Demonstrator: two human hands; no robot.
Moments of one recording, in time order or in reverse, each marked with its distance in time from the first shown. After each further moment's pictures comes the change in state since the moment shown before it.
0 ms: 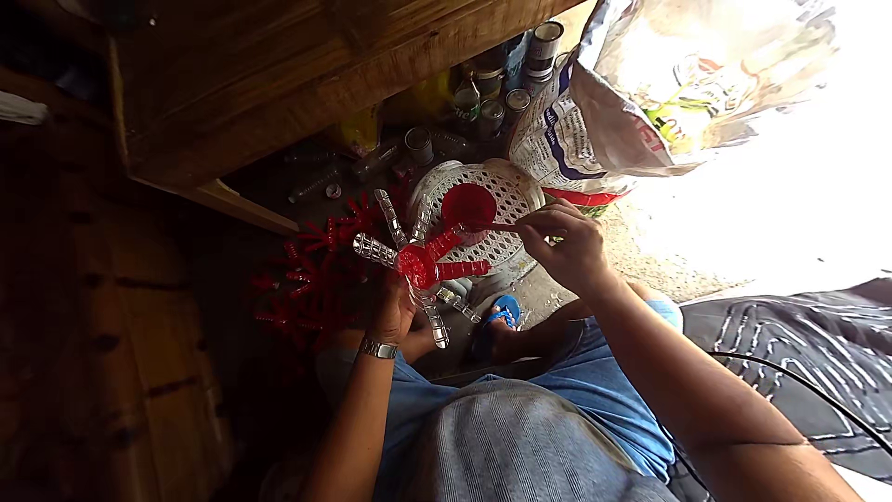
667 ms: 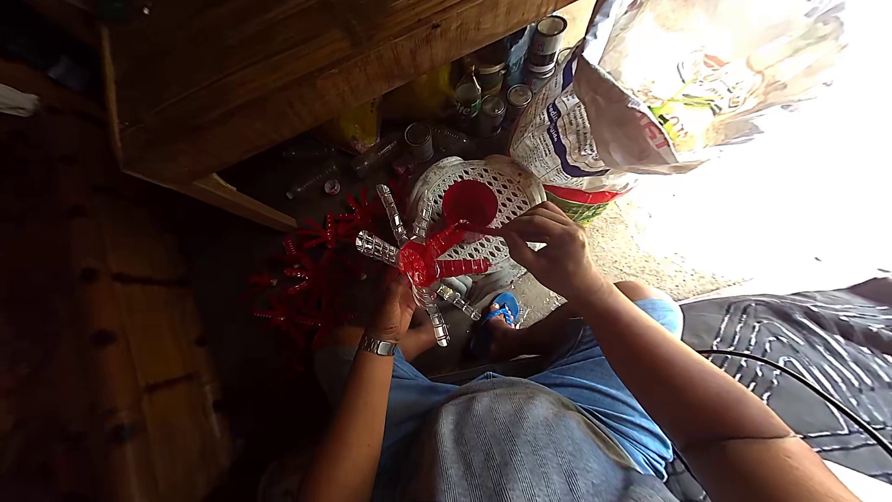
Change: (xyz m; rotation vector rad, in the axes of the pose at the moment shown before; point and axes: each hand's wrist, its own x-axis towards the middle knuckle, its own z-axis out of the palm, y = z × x) left_hand 0.000 -0.002 -0.002 0.003 -0.018 -0.001; right_hand -0.002 -0.007 0.016 0.004 -0.047 -0.037
